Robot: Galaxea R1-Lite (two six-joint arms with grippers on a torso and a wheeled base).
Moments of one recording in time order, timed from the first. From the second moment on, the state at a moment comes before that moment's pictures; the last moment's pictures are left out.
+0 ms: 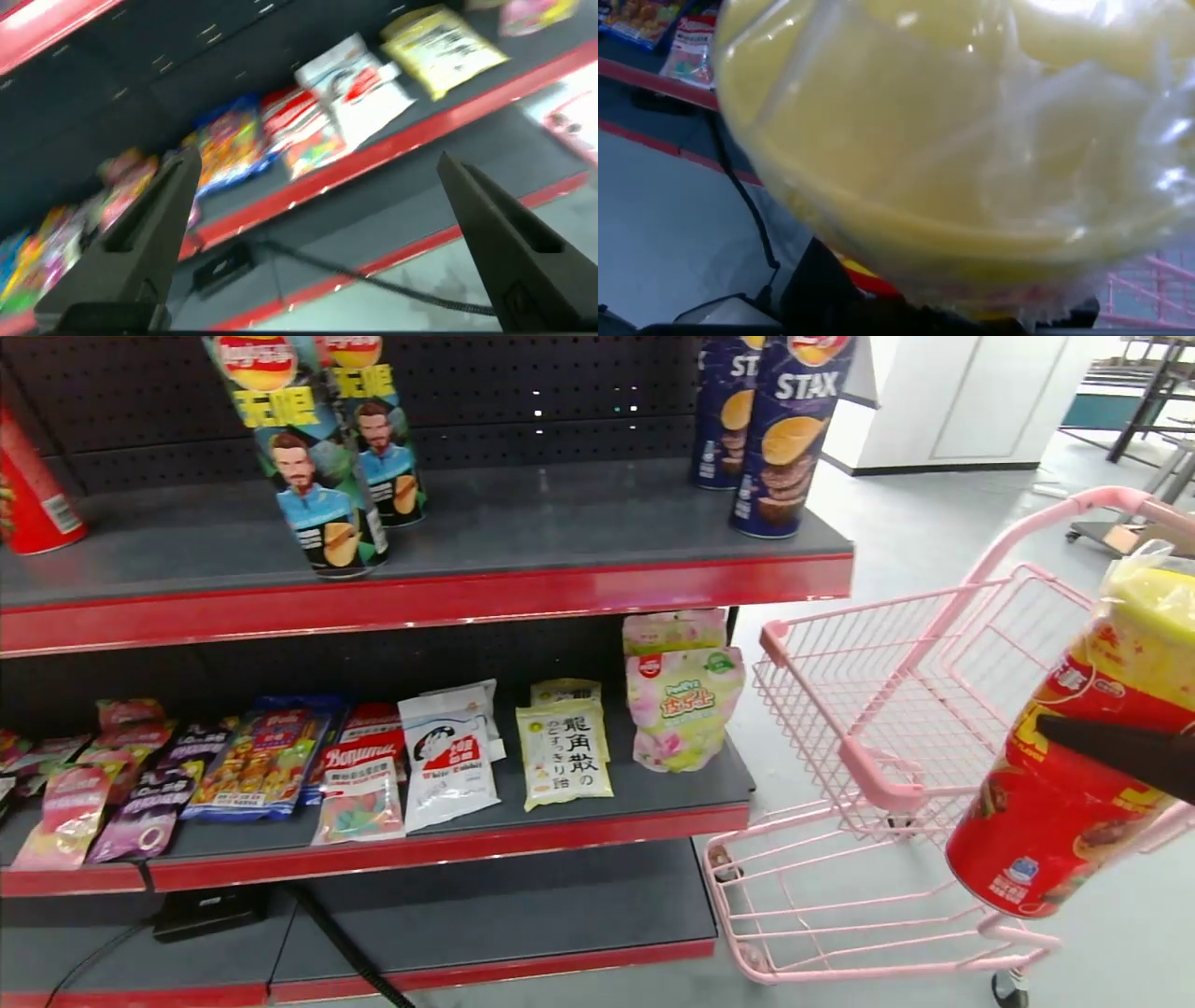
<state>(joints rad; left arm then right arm) -0.05 0.18 -0.25 0.16 -0.01 0.40 0.33 1.01 -0.79 0.07 0.09 -0.13</state>
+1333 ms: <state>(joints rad) -0.05 0.19 -0.25 0.16 -0.01 0.41 0.33 0.99 -0.80 0.04 0.09 -0.13</state>
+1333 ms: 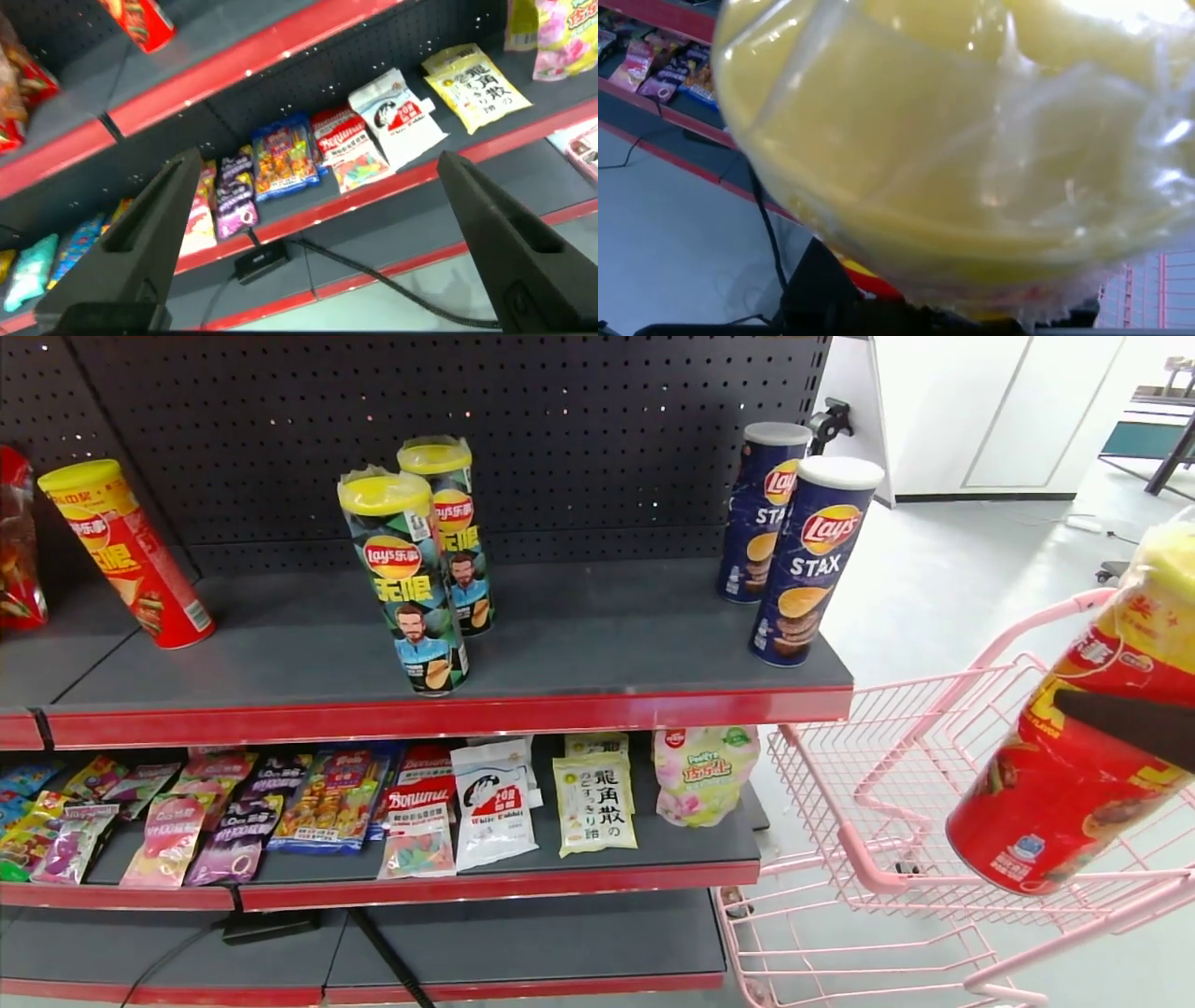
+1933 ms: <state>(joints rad) -0.05 0.19 -0.25 0.16 -0.01 0.41 0.33 0.97 -0.77 0.04 0.09 -0.13</state>
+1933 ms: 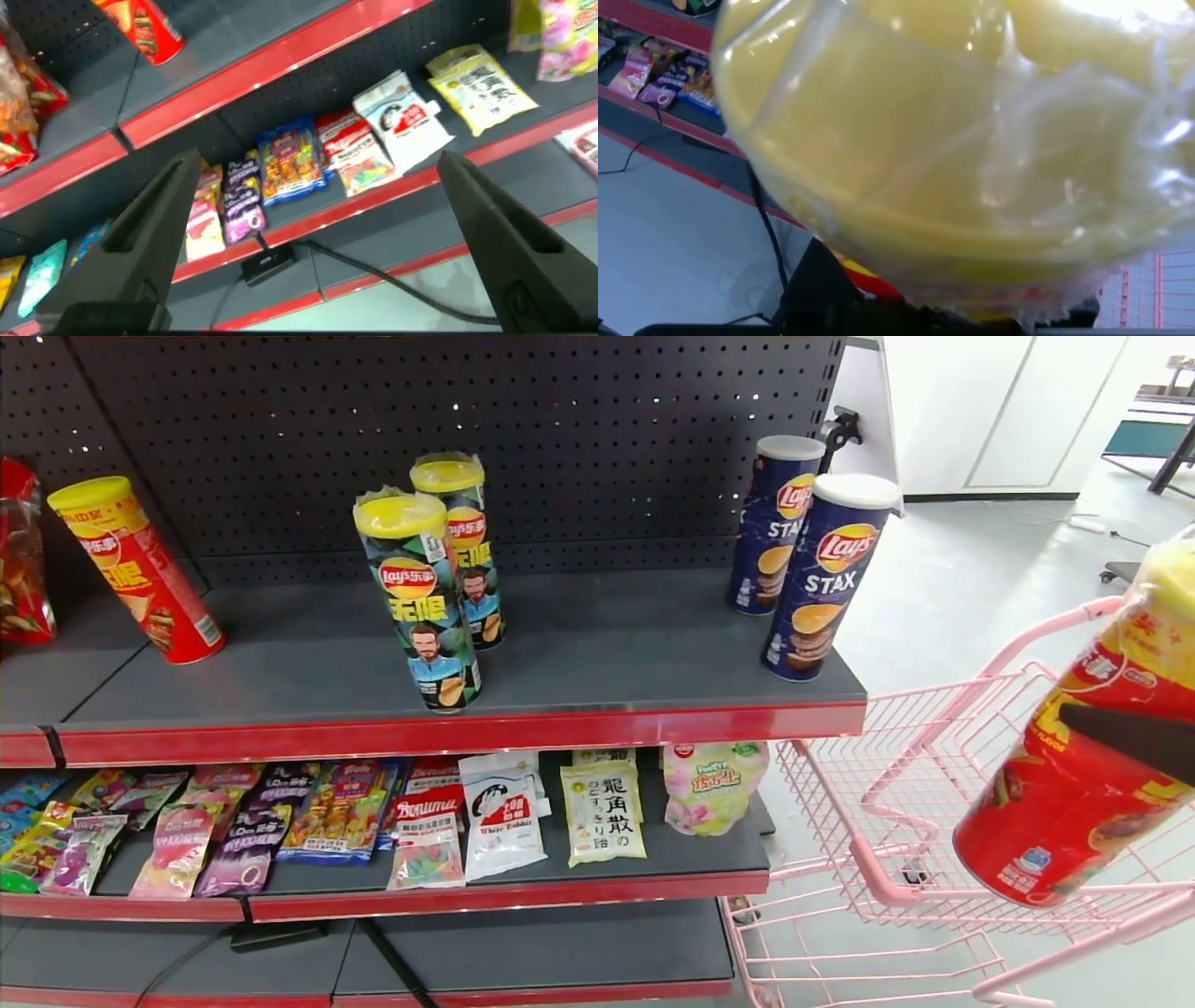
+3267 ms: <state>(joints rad) -0.05 0.18 -0.25 0.16 -0.01 0.41 0.44 0.97 -0.75 -0.01 0.17 -0.19</state>
